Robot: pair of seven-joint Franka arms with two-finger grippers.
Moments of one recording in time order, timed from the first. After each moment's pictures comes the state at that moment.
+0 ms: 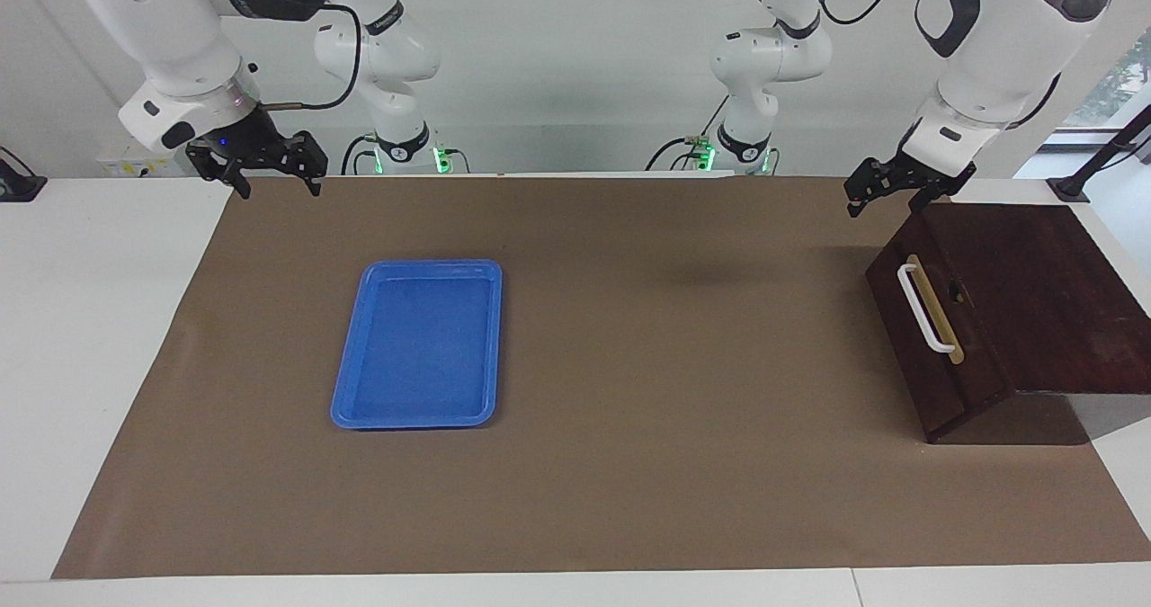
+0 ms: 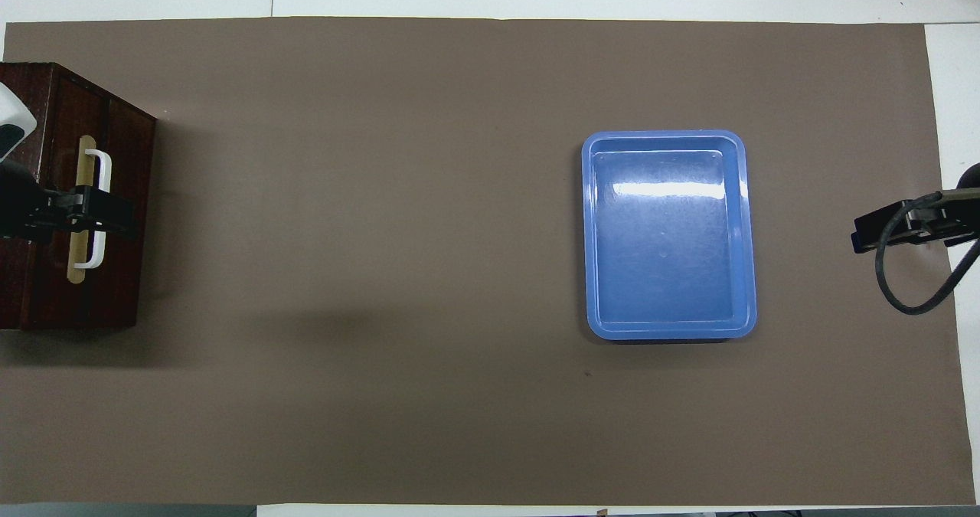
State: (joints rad) left arm 0.00 -0.04 -0.07 -1.69 0.00 1.56 -0.04; right arm -0.10 -0.05 0.07 -1.64 -0.03 1.46 -0.06
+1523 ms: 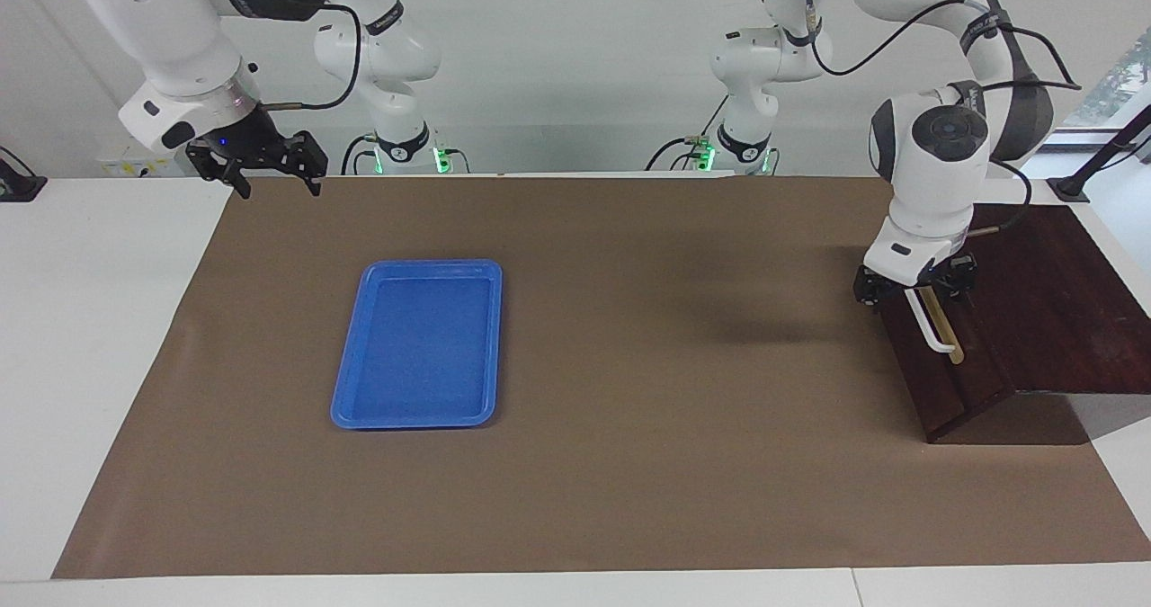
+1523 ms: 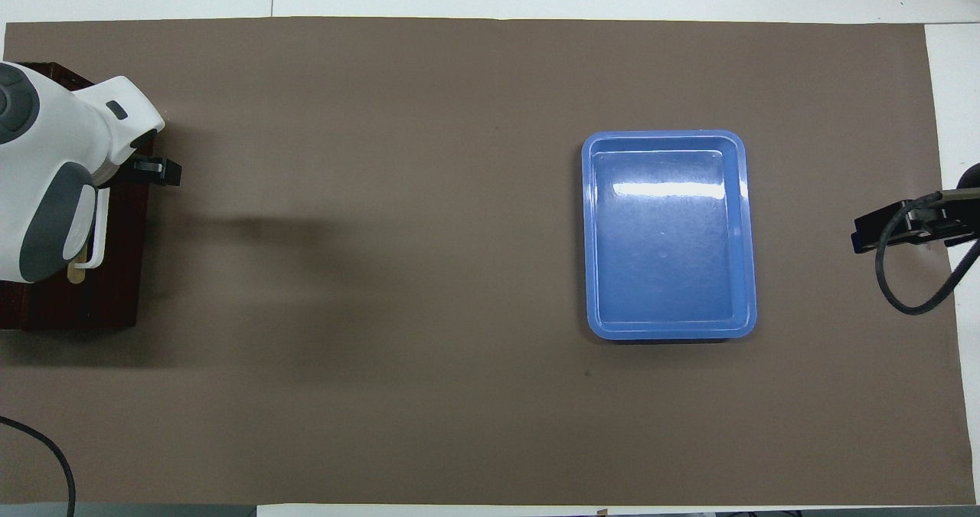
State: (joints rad) left arm -0.01 0.17 -0.05 -1.88 0.40 2.13 -0.10; right arm -0.10 -0.05 0.07 -1.64 -0.03 1.46 -0.06
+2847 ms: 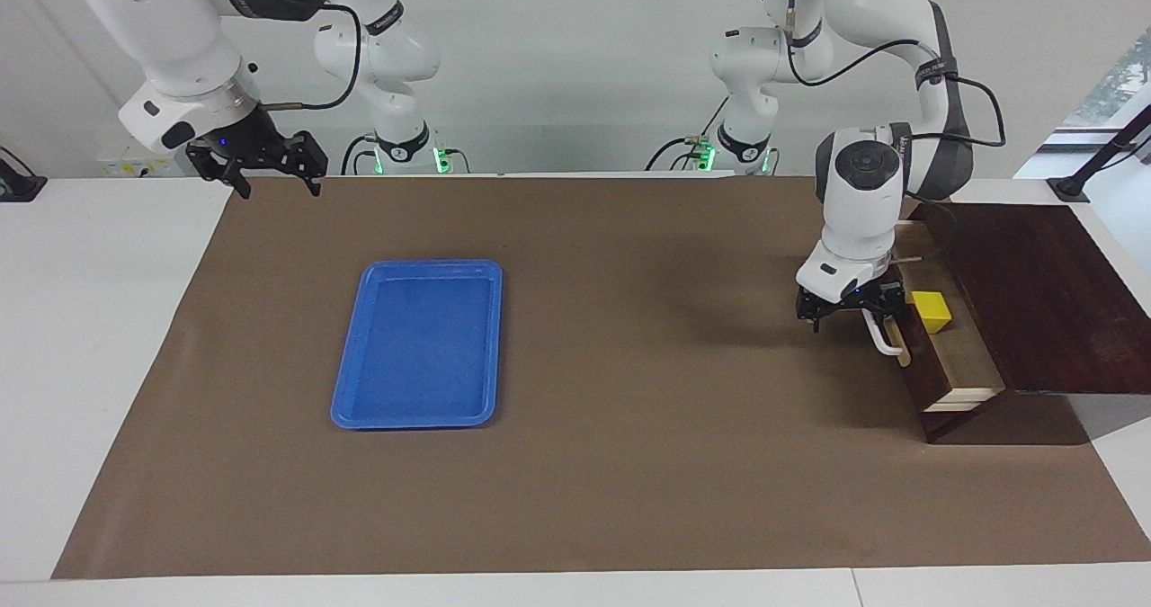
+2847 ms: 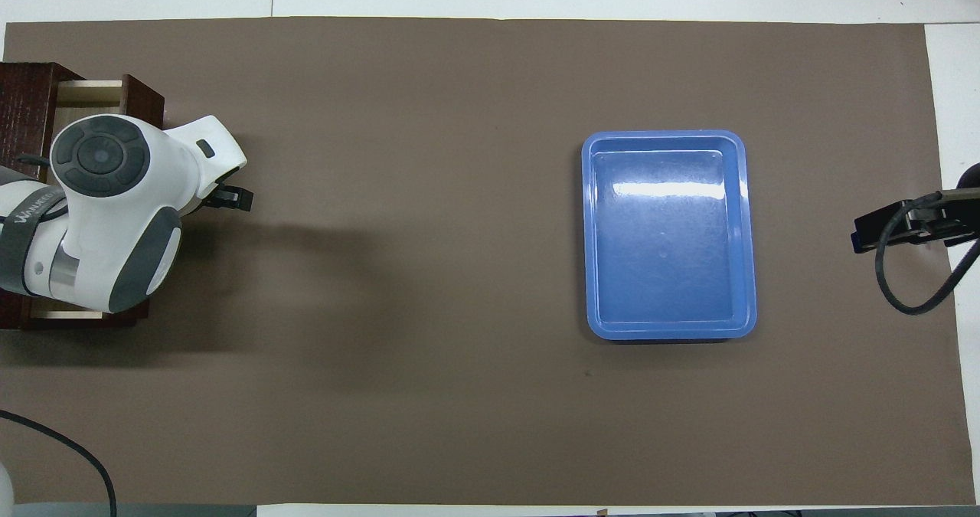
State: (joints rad) left arm -0.13 0.14 -0.07 -2.01 0.38 2.21 -0.16; right arm -0.10 -0.05 0.07 -1.64 -0.03 1.46 -0.06
